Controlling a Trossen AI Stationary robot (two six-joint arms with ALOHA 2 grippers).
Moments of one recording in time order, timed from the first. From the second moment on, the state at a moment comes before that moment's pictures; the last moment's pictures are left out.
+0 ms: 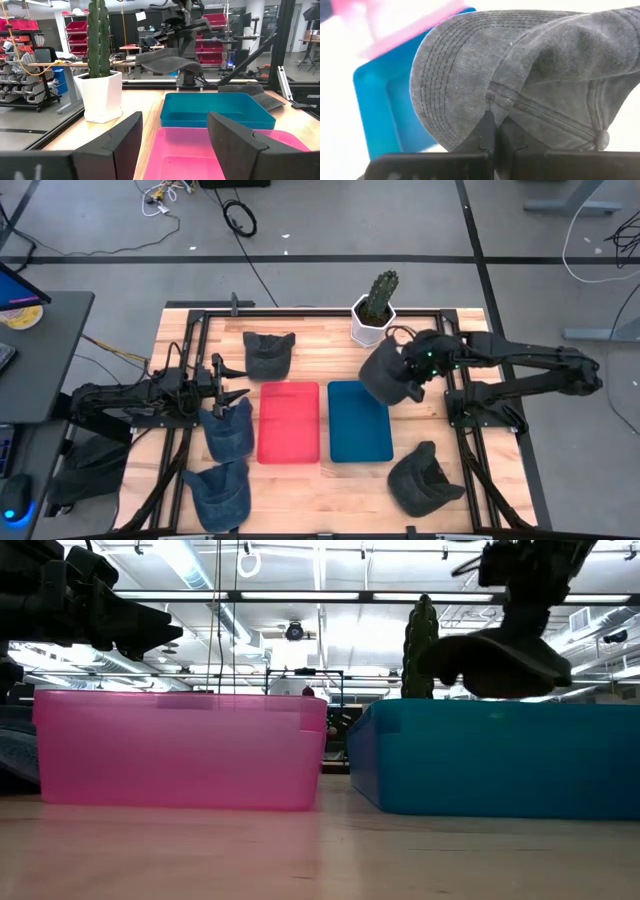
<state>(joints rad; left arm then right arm) 0.03 0.01 0.01 0.06 -0.13 0.03 -0.17 0.96 0.92 -0.91 -0.08 0.27</state>
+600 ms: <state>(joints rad) 0.03 0.01 0.01 0.06 -0.13 0.03 0.12 1.10 0.92 -0.76 -0.08 0.18</state>
